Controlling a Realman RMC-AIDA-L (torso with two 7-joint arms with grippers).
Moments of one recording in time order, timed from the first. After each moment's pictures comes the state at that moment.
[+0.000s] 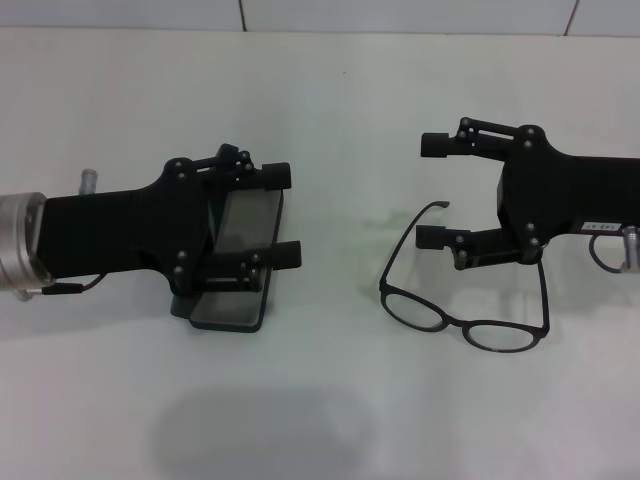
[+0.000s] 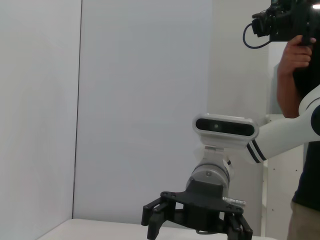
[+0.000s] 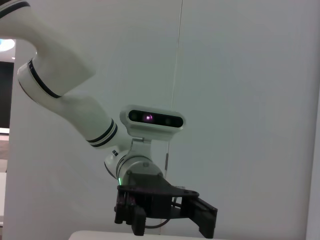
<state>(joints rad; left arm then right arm) -0.75 -1.96 2.84 -0.28 -0.31 1.98 -0.83 0.56 1.97 -1.15 -0.56 -1.42 -1.67 0.96</state>
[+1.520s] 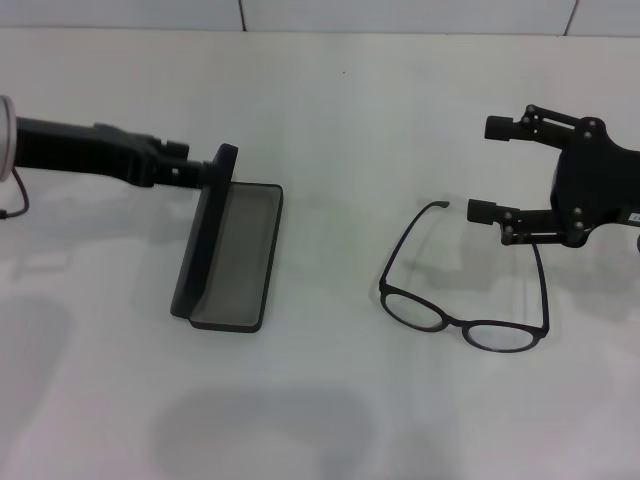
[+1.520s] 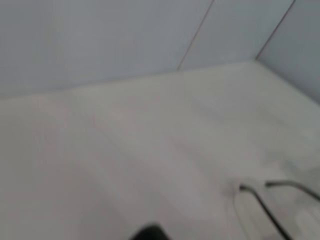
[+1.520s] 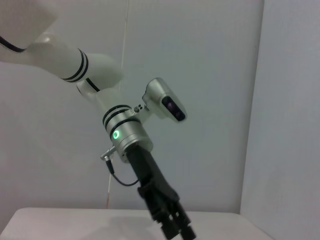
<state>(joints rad) -1.02 -2.09 2.85 -0.93 -0.05 1.79 -1.62 0.47 1.95 -1.07 -0.61 -1.45 -1.61 0.95</state>
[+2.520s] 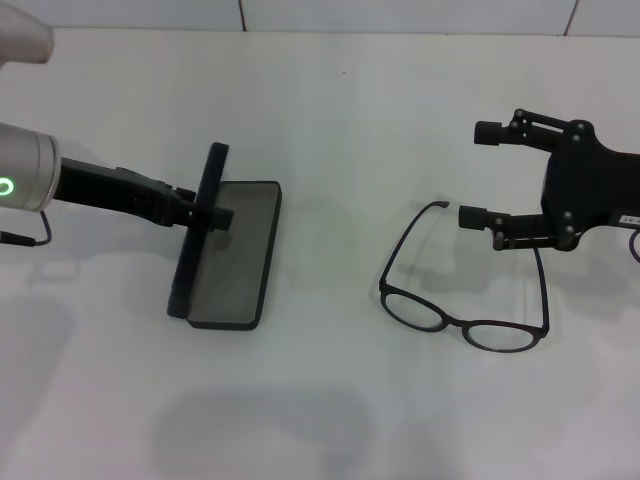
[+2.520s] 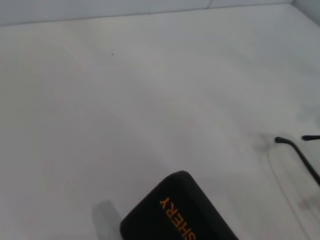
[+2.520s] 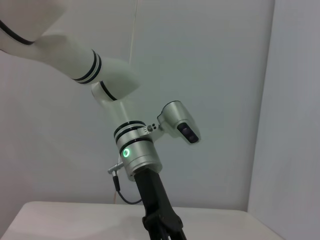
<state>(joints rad) -1.03 -2.10 2.85 -0.78 0.10 1.58 -1.66 0.48 1.96 -1.07 -0.62 -1.47 -1.60 0.95</state>
